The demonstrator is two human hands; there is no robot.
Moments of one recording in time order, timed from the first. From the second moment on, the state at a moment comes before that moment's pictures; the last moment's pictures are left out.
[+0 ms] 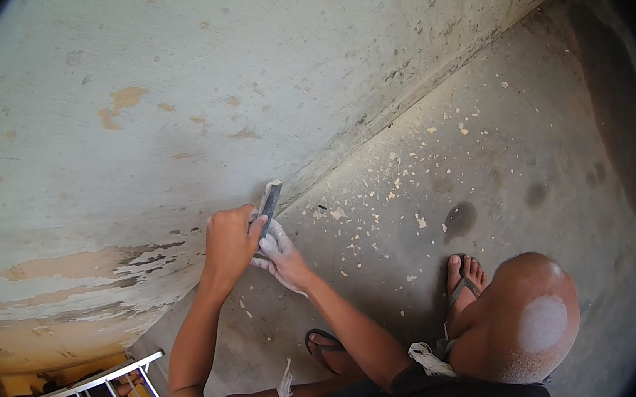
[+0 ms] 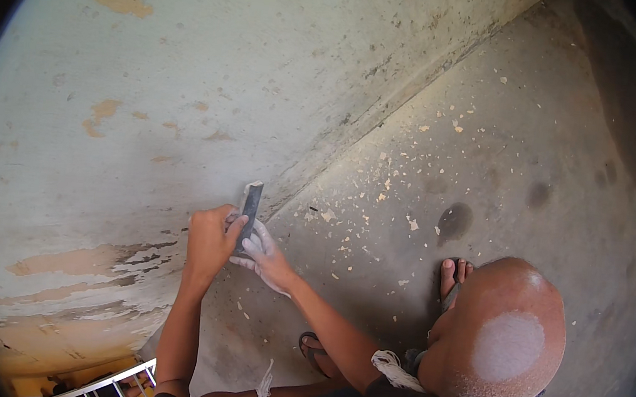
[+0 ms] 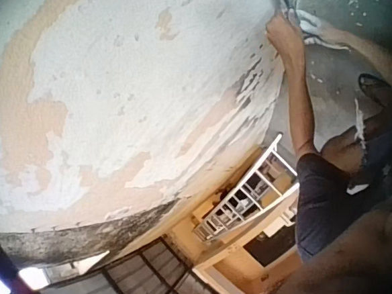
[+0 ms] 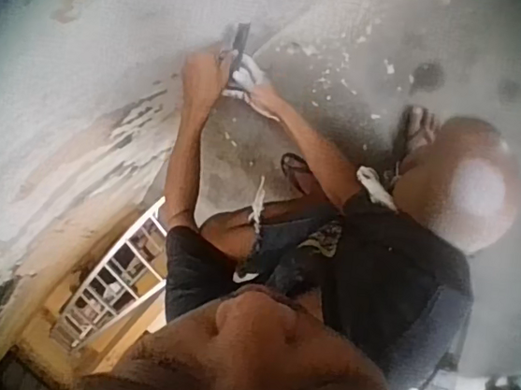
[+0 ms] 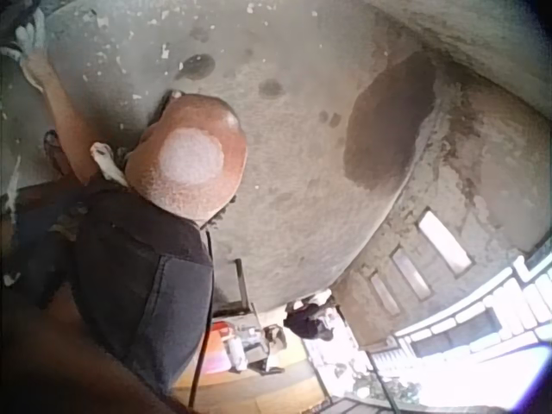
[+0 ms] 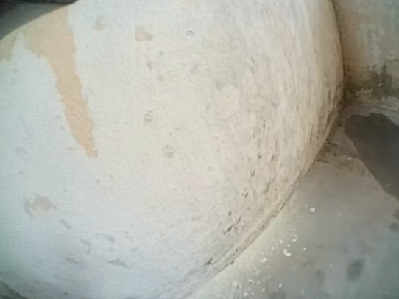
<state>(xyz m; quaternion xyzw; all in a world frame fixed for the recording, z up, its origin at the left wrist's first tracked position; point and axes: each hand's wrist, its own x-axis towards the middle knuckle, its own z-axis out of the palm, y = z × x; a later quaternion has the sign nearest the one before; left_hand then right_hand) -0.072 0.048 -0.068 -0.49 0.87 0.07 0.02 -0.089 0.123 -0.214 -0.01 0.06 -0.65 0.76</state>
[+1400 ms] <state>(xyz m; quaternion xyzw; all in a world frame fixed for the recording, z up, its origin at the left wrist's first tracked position) -0.072 0.040 -0.101 -0.38 0.92 -0.01 -0.10 -0.104 0.113 -0.253 0.06 0.18 -0.68 0.71</state>
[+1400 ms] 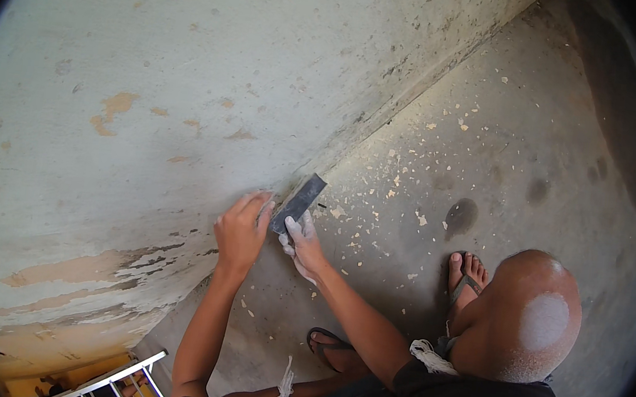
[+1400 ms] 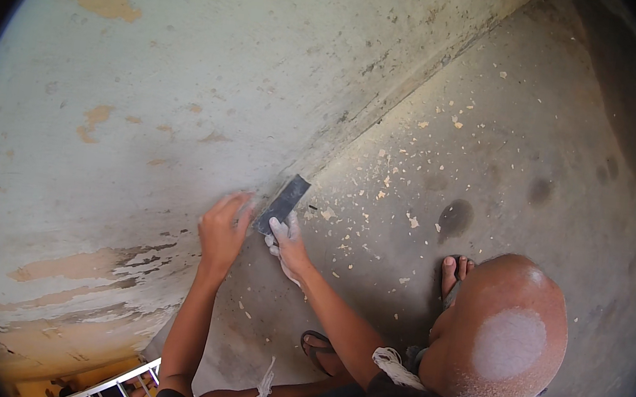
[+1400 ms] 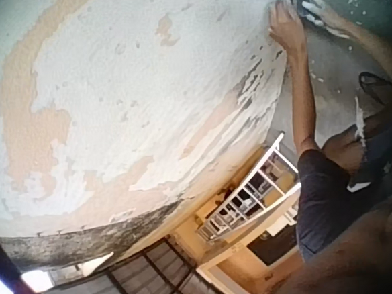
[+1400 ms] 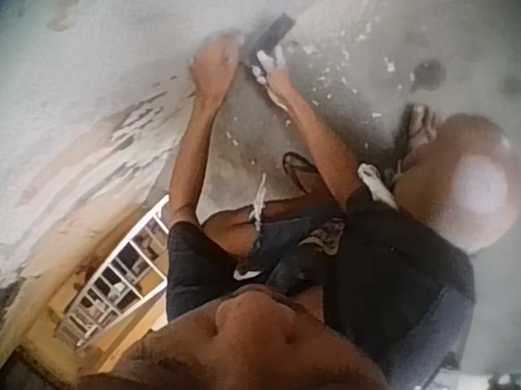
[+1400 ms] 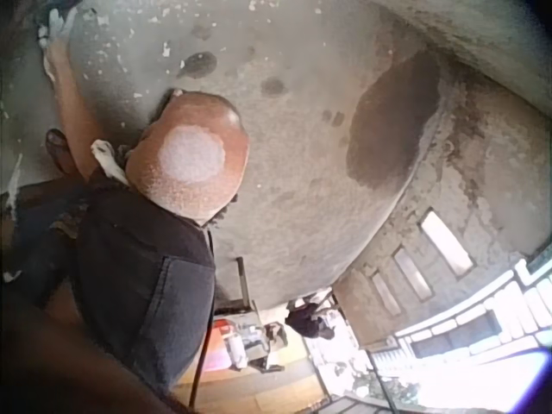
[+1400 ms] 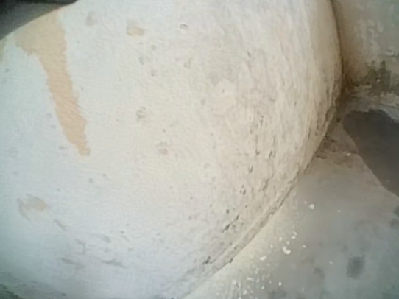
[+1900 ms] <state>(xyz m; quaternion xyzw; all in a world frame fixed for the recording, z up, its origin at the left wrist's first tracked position) -0.050 0.017 0.033 -0.19 0.86 -0.27 -0.38 -0.093 0.073 -0.310 0.11 0.19 -0.65 0.73</state>
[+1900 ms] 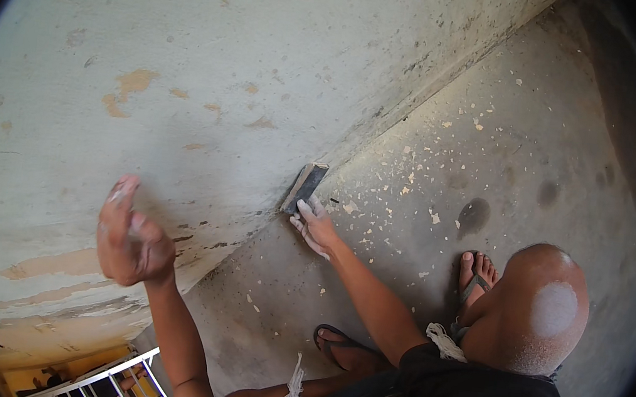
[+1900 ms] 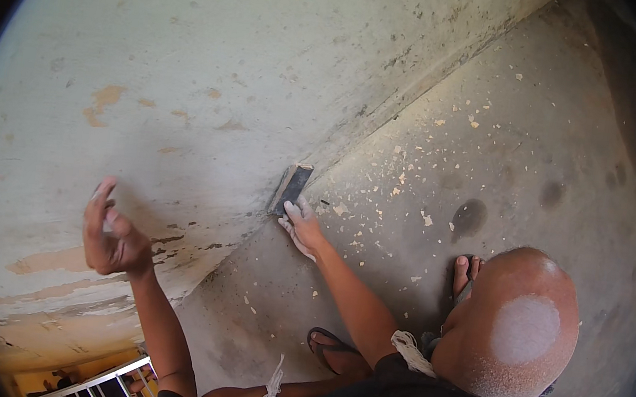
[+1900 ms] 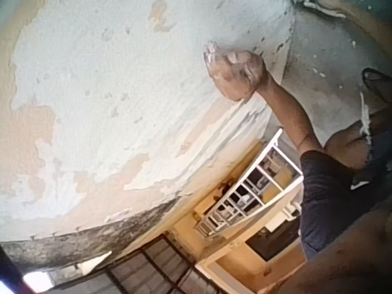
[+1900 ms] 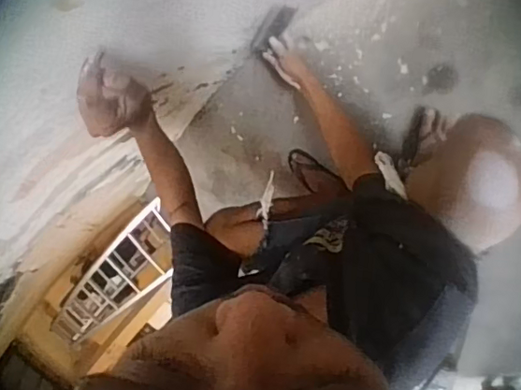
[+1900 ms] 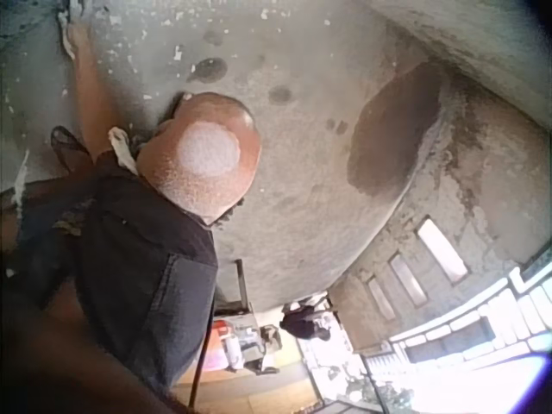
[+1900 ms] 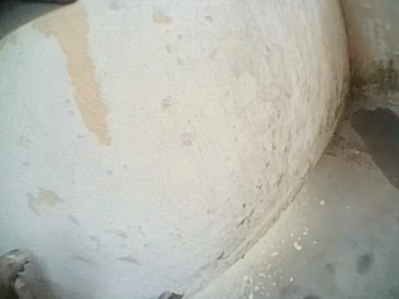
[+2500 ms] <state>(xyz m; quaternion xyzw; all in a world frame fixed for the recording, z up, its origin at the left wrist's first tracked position) -0.011 -0.034 0.052 -0.20 0.77 -0.47 -0.38 -0.117 0.063 -0.302 0.13 0.13 -0.71 0.68</state>
